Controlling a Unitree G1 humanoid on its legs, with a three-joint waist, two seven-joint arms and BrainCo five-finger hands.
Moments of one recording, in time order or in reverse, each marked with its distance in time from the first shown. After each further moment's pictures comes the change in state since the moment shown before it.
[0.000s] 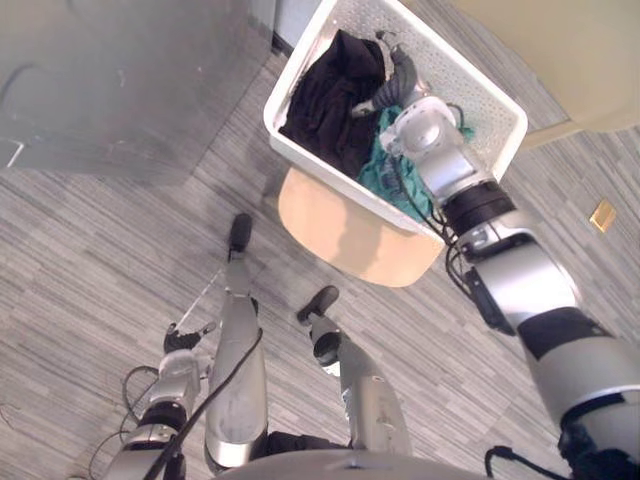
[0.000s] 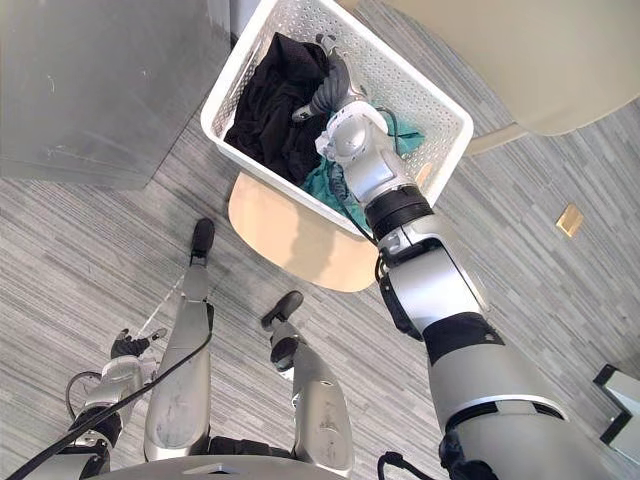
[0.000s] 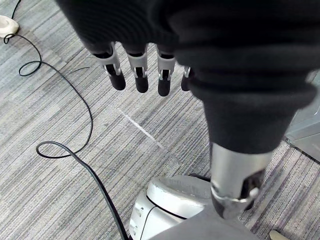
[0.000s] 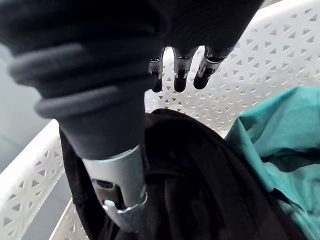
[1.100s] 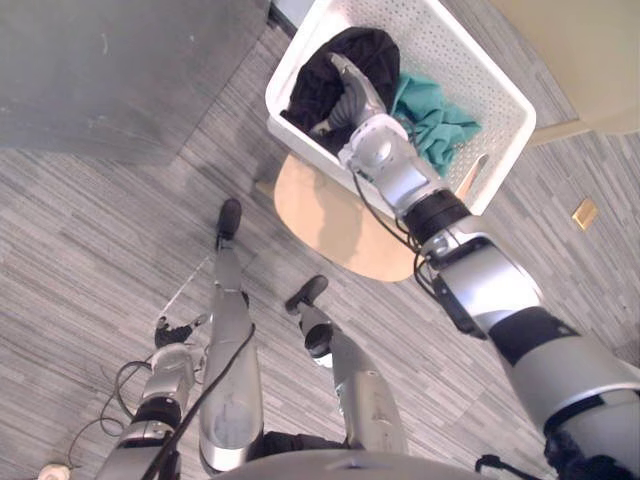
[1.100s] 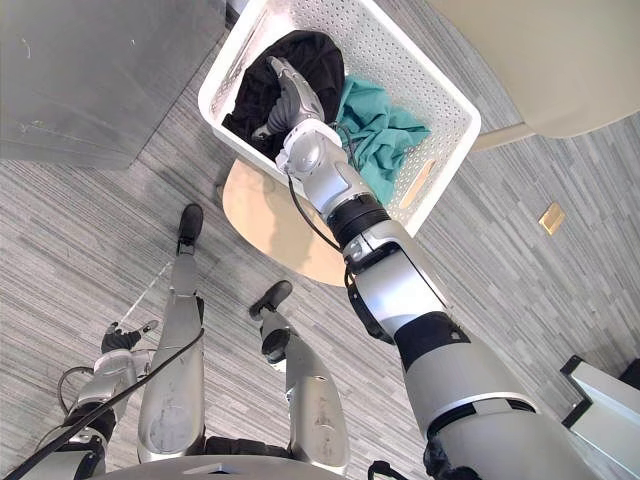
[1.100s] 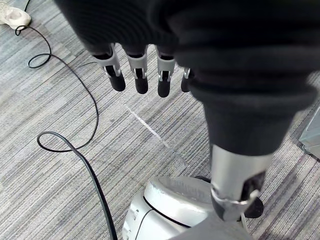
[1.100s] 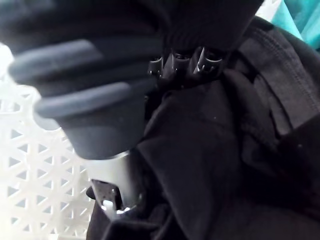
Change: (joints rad) left arm -0.007 0.027 0.008 -0.028 -0.041 -0.007 0.029; right arm -0.018 0.144 0.048 0.079 -0.038 -0.004 0.005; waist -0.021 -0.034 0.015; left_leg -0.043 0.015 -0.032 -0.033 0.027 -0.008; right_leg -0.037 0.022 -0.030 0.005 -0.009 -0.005
